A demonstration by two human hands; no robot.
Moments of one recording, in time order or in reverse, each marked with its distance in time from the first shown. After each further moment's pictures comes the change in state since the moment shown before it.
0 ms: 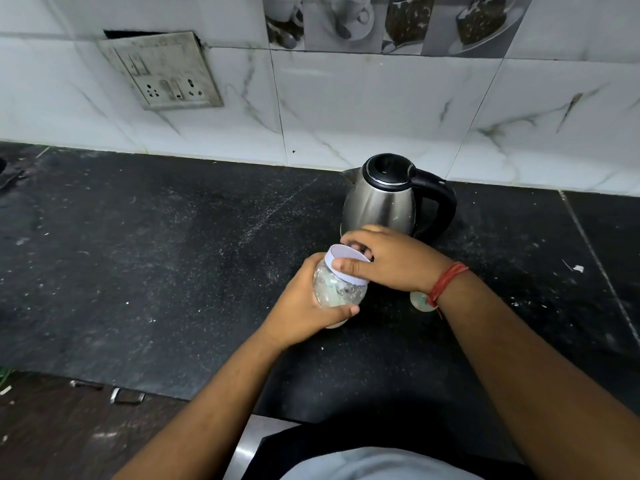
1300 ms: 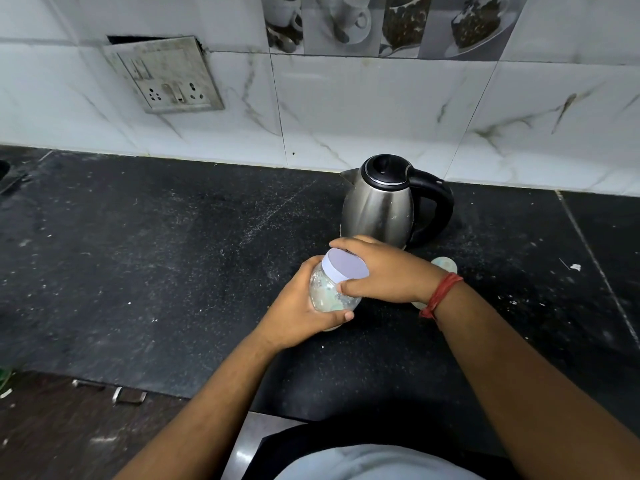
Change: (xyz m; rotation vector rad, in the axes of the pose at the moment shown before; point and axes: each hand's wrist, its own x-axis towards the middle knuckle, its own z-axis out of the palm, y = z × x) left_hand -0.008 -0.002 -0.006 0.056 -0.016 0.034; right_hand -0.014 -0.014 0.012 0.102 -0.084 0.041
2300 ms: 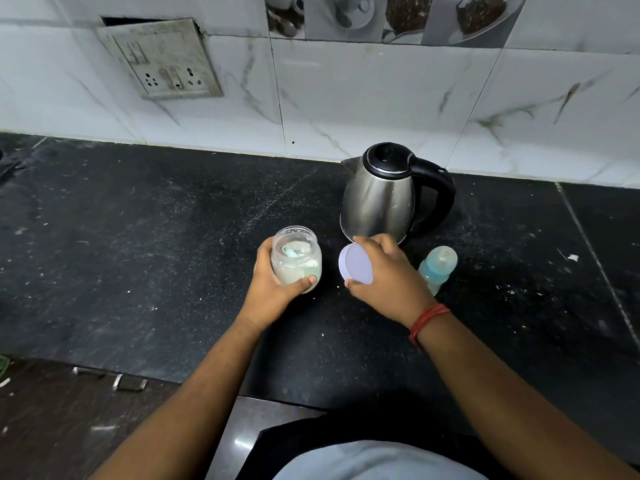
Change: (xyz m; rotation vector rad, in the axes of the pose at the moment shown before) left_hand 0.005 -0.052 -0.025 -0.102 0.298 -0.125; right_hand -0.005 0.033 0.062 -0.021 0.414 0.124
